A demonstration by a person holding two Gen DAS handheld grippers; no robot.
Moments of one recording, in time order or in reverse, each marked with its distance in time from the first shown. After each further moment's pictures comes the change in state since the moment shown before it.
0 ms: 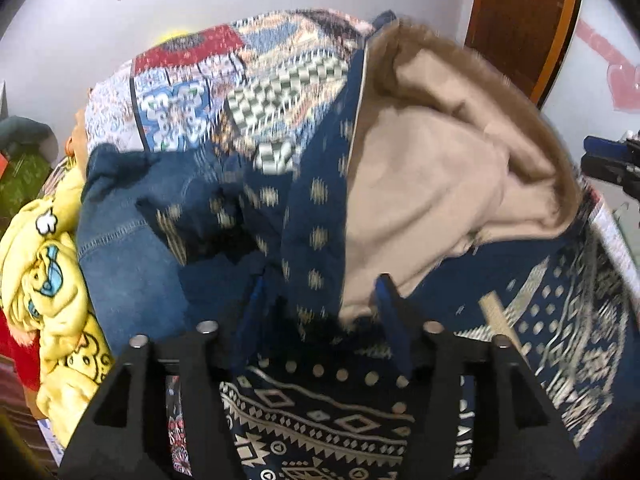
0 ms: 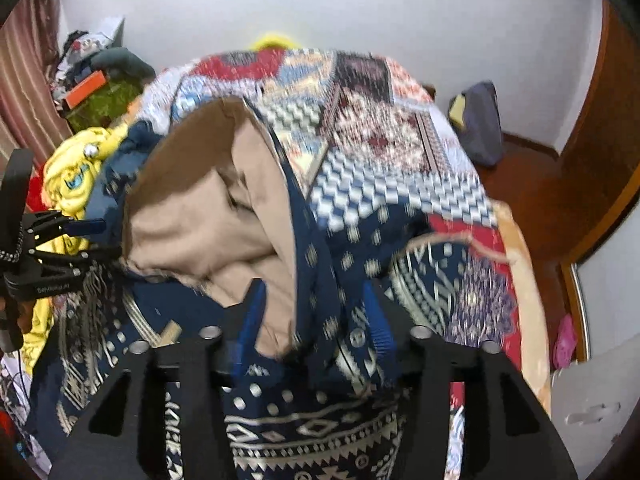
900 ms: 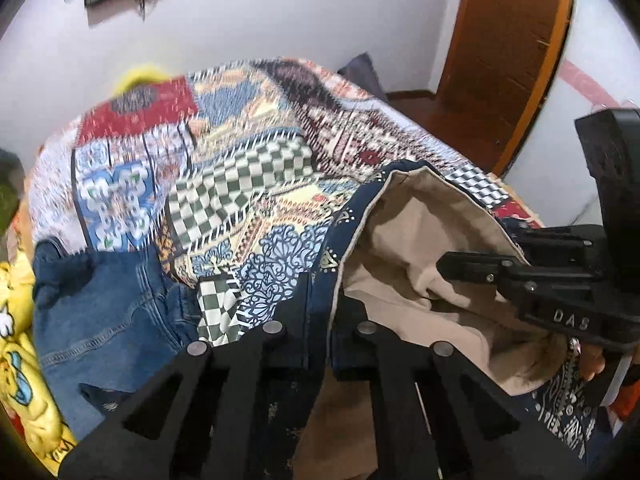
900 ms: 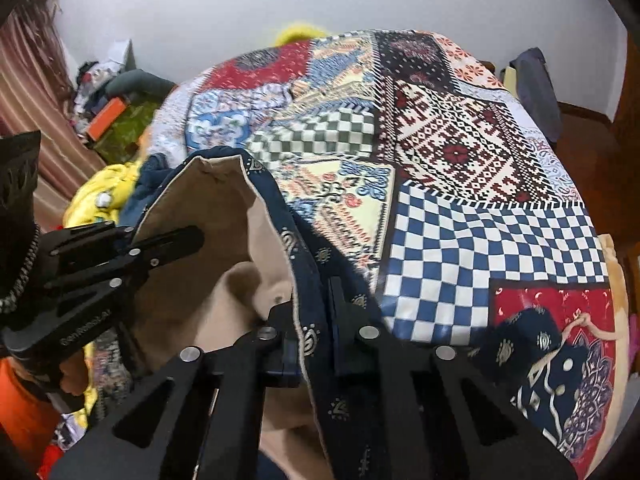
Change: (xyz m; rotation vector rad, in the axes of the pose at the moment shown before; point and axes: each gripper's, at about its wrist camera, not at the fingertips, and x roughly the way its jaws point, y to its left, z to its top) left arm 0.032 -0.016 0.106 0.014 -0.143 -0.137; right arm 0.090 0.003 0.063 0.109 0.048 0.237
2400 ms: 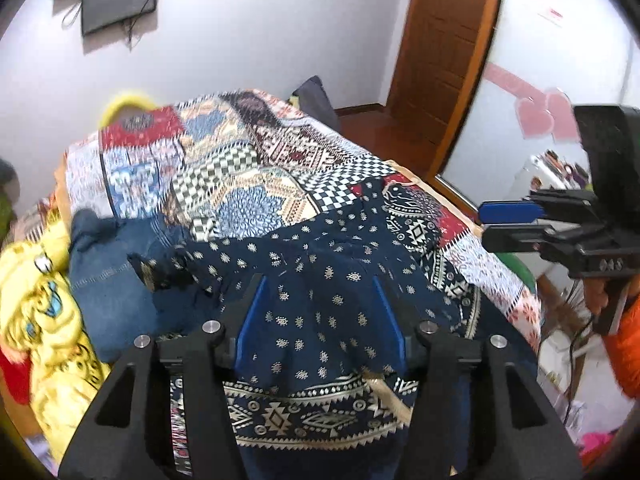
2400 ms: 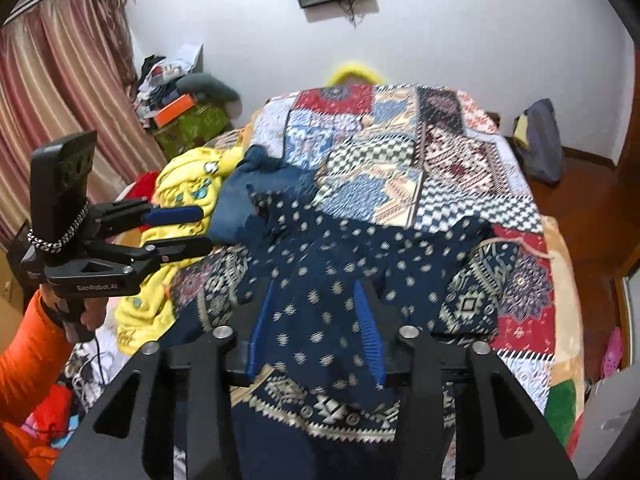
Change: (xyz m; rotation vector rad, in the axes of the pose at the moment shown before) left arm -0.190 -0.054 -0.084 0.028 -0.040 -0.117; right arm -0.182 0.078 -0.101 -0.129 -0.085 0.043
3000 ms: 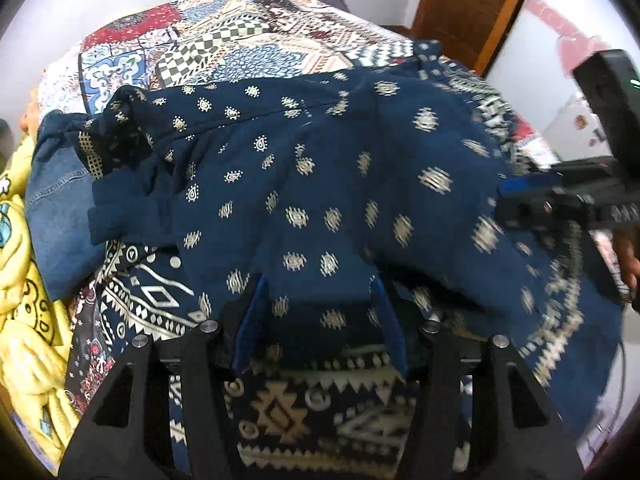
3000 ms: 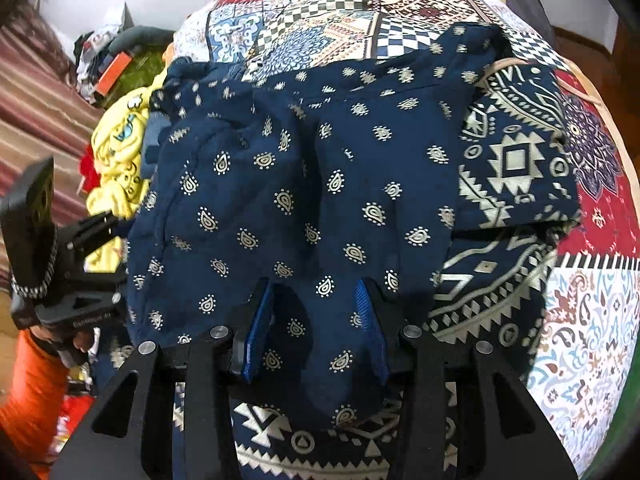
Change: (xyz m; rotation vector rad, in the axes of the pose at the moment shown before) left arm 0.110 0.027 -0.088 -0.018 0.269 0.030; right arm 0.127 -0.076 -0.064 0.248 0.340 0.023
